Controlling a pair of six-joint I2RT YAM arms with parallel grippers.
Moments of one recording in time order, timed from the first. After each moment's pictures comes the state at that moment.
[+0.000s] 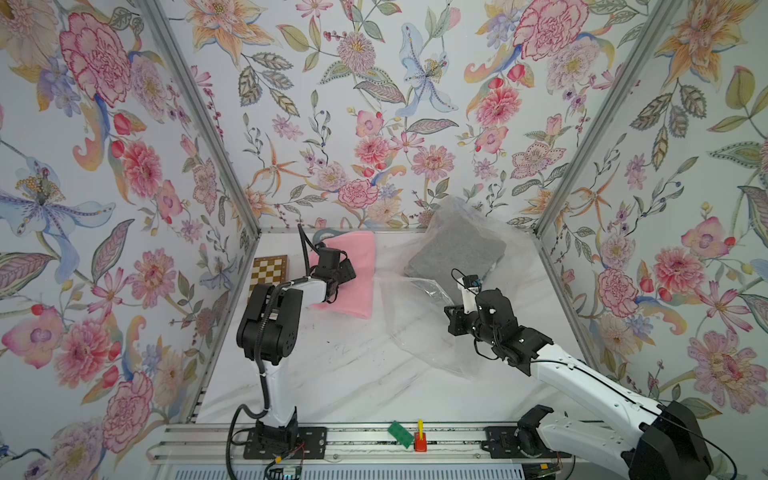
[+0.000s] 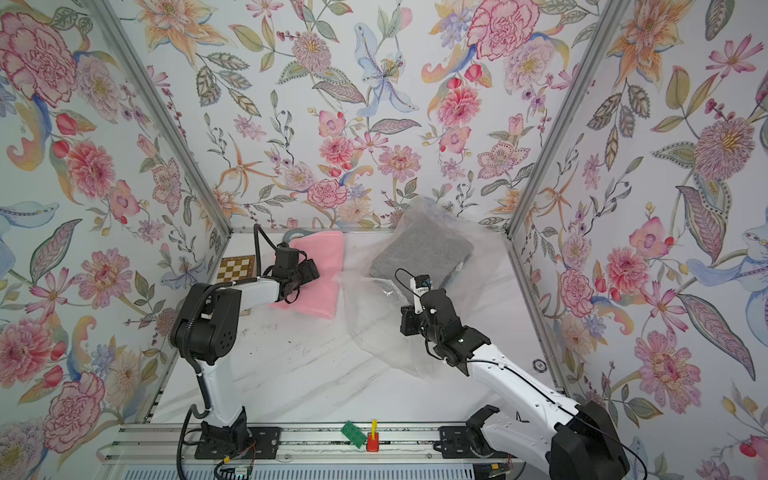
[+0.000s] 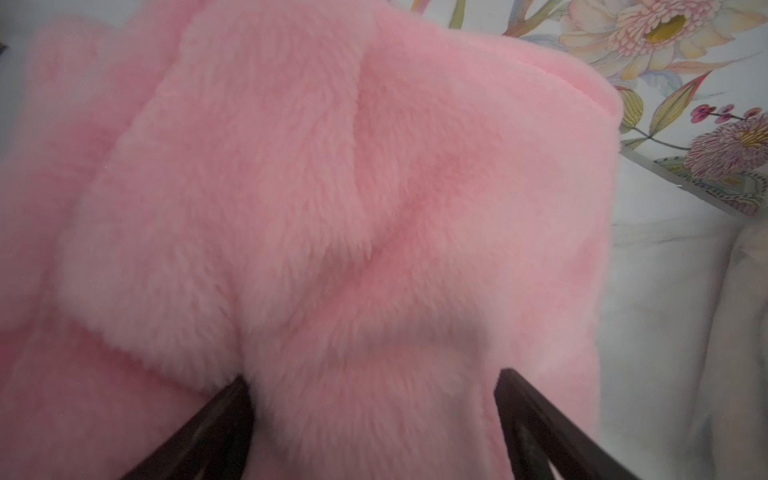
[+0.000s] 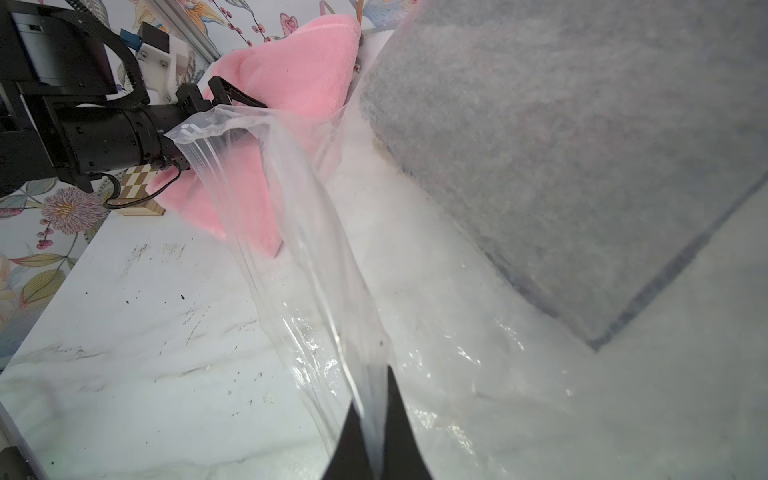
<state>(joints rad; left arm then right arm) -0.23 1.95 1.15 0.10 -0.11 -0.54 0.60 1.07 0.67 -0.17 -0.01 0.41</state>
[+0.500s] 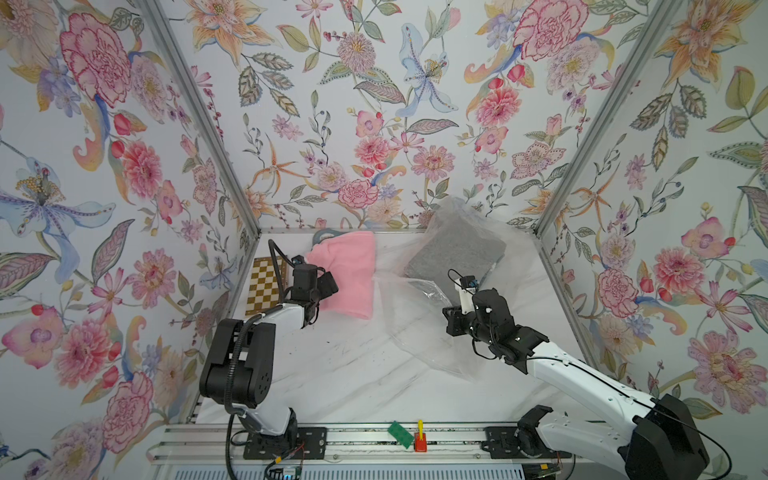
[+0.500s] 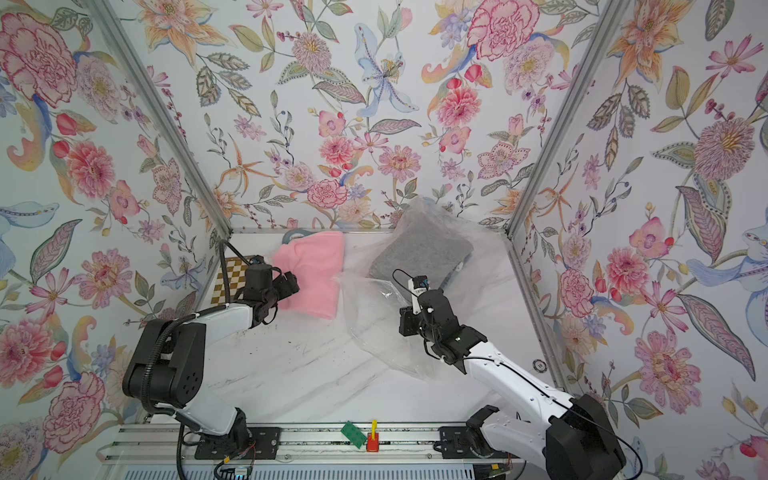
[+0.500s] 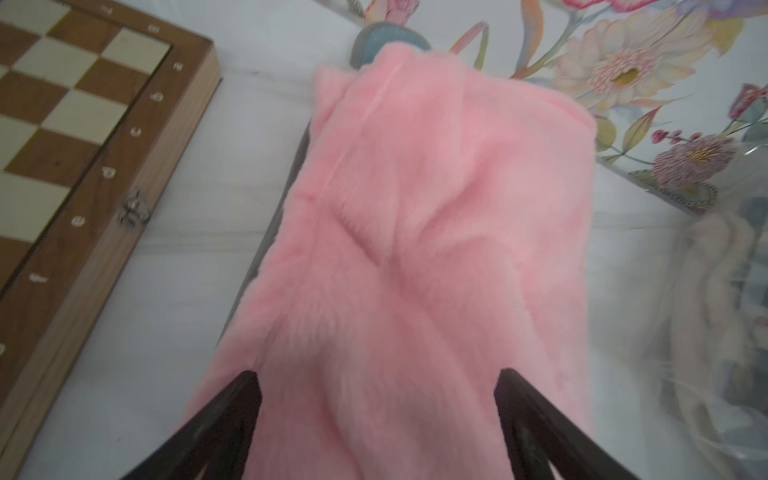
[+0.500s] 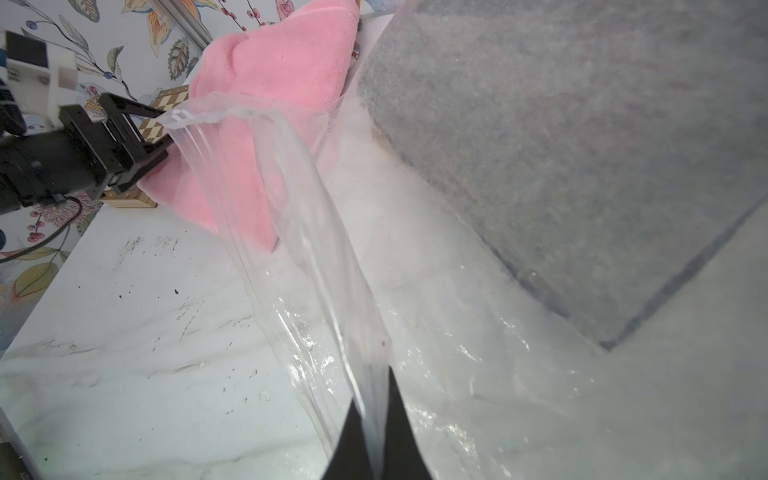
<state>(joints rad) -0.14 1.64 0.77 0.19 -0.10 -0.51 0.61 1.11 0.67 -0.15 -0.02 0.41</state>
